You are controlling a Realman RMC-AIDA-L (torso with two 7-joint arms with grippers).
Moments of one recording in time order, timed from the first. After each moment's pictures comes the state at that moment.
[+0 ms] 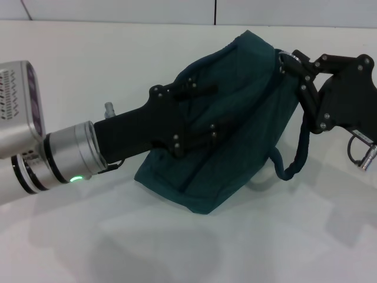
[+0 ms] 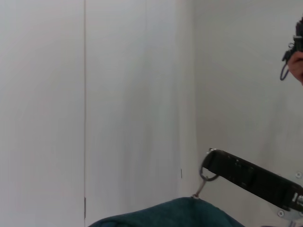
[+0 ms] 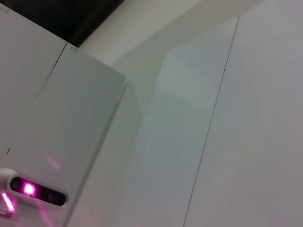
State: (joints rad) left arm -0.52 -2.09 1.03 0.28 1.35 1.64 -0.74; right arm 0.39 2.03 -1.74 -0.47 -0.46 -1.55 0.30
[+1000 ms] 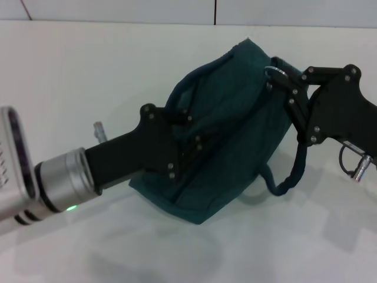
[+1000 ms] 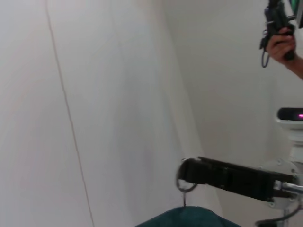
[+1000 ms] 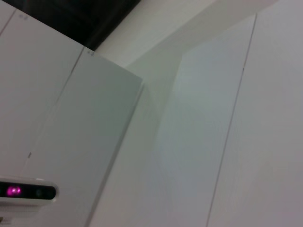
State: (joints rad) left arm -0.47 -2.10 1.03 0.19 1.33 1.72 -0.38; right arm 0.40 2.03 -1.79 -0.46 -0.47 -1.57 0.30
